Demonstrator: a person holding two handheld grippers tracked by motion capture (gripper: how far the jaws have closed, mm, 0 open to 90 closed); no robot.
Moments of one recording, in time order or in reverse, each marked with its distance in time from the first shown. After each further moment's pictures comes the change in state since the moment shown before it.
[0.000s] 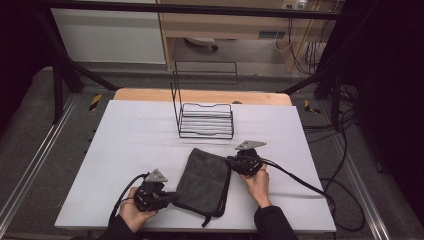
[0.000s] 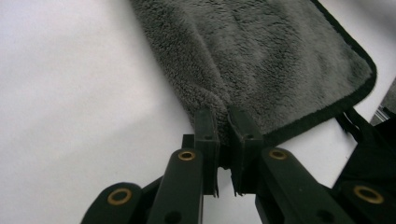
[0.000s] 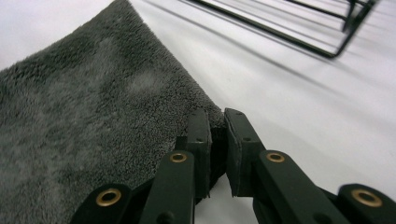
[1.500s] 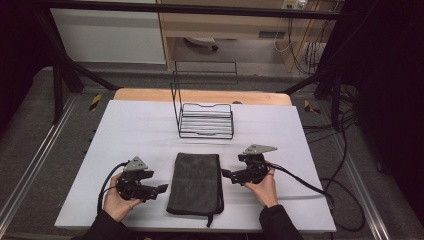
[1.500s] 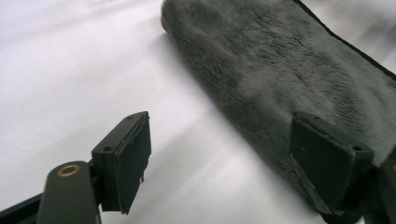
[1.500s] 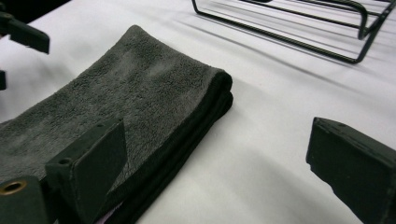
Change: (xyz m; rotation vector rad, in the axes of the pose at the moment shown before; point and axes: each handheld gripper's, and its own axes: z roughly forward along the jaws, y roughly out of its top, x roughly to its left) left arm 0.052 0.007 -0.024 -0.125 0.094 0.024; right arm 0.003 -0.012 -0.030 -0.088 0.134 0.050
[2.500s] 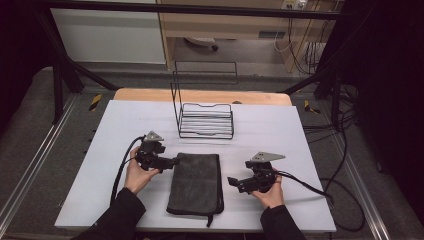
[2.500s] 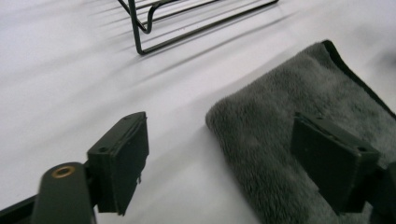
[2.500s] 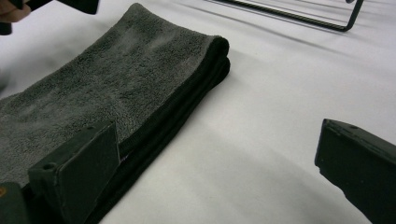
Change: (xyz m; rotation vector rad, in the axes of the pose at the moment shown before) left arm 0.026 0.064 0.053 -0.024 0.044 -0.074; right arm 0.000 -0.021 -0.017 0.016 -0.006 0.001
